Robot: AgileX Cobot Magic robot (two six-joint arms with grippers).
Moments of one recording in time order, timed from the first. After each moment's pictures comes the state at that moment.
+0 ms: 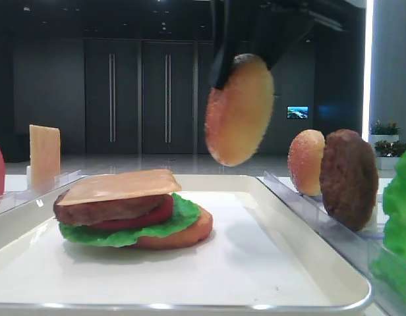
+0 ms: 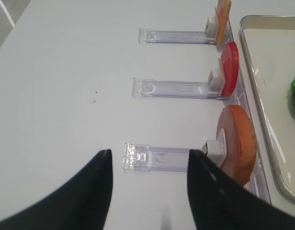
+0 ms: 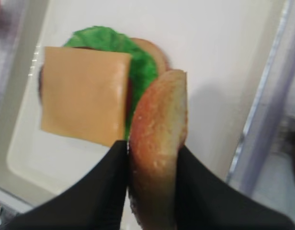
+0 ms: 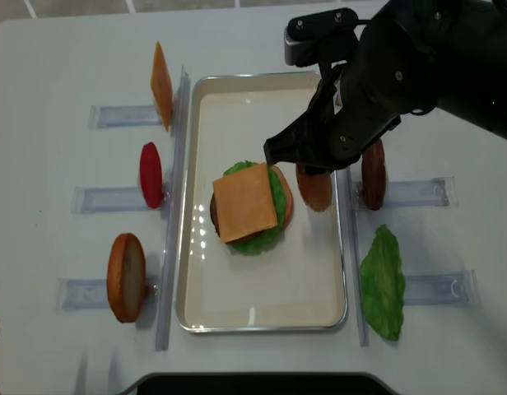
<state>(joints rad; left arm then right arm) 0.09 -0.01 -0.47 0.03 1.11 0.00 0.74 1.63 -1.24 0.09 0.85 0.34</state>
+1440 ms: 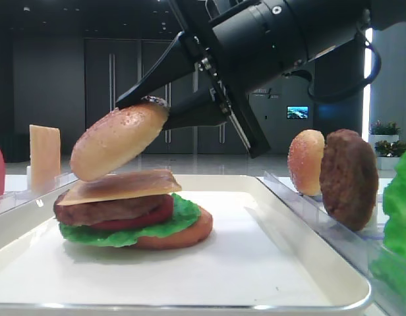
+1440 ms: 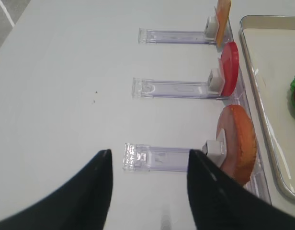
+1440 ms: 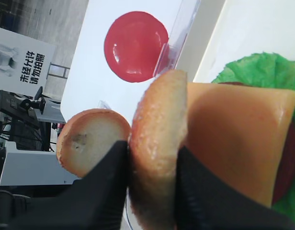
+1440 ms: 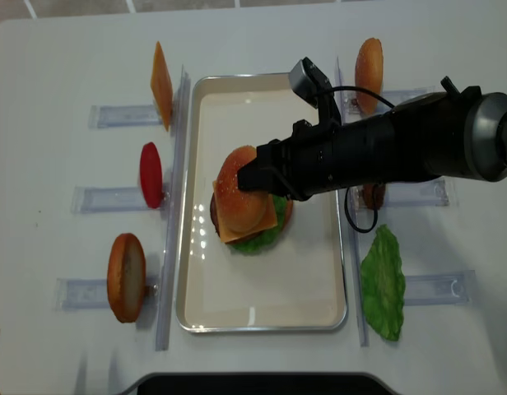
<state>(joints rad) 0.09 -0.01 -0.47 0.03 1.11 0.00 0.55 1.83 -0.91 1.80 0.77 -1.24</state>
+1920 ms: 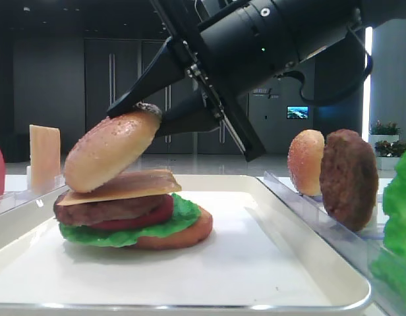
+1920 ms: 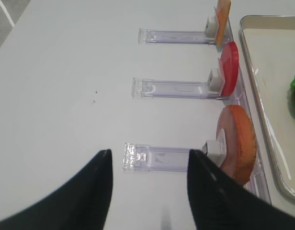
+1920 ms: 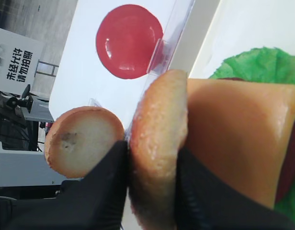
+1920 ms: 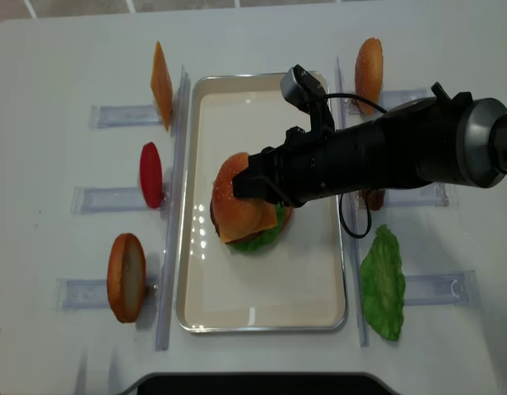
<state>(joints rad) 0.09 -0.01 -0.47 0.03 1.11 0.00 0.59 1.83 -0.92 1.80 0.71 -1.24</state>
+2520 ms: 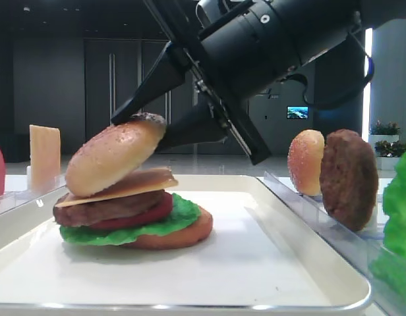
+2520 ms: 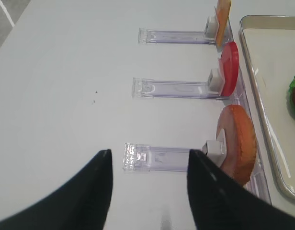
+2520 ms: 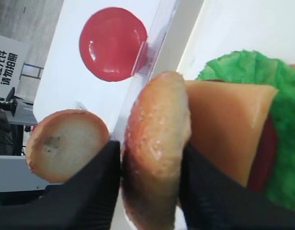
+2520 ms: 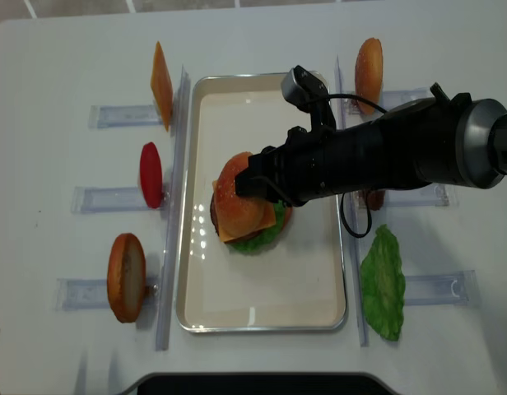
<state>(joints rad) 0.09 -0.01 -0.47 0.03 1.11 0.00 0.59 1.83 -0.92 1.79 0.66 -1.23</state>
